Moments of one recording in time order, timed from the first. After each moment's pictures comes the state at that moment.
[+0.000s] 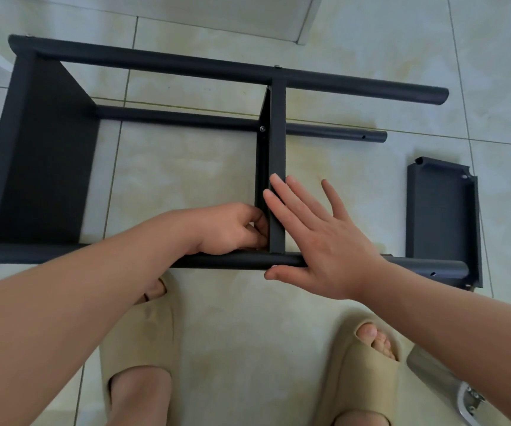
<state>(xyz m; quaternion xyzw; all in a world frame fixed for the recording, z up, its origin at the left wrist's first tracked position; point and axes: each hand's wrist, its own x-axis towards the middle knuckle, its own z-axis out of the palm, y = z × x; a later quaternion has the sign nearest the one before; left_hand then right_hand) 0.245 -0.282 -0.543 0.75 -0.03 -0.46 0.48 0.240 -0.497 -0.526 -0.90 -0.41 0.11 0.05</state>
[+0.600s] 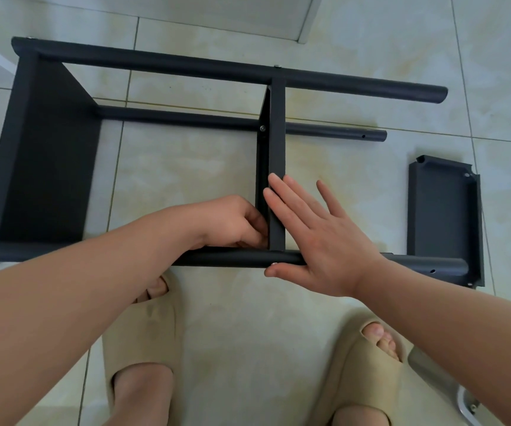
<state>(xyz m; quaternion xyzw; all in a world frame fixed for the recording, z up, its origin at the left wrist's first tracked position) 0.248 -0.286 -0.531 0.74 0.06 -0.46 0.49 0.242 -0.497 -0.528 -0.90 -0.42 0.11 0.05</state>
